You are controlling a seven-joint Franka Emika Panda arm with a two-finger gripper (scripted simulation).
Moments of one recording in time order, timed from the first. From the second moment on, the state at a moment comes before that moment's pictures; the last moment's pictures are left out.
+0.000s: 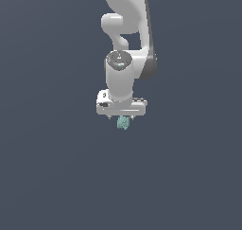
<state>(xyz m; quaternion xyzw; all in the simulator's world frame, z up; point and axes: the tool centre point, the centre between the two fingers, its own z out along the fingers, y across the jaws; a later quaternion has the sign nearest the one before) -0.015 0.000 0.144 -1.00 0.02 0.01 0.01</state>
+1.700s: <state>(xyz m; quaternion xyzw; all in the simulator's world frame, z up) -0.060 0.016 0.046 -1.00 0.04 0.00 0.00</state>
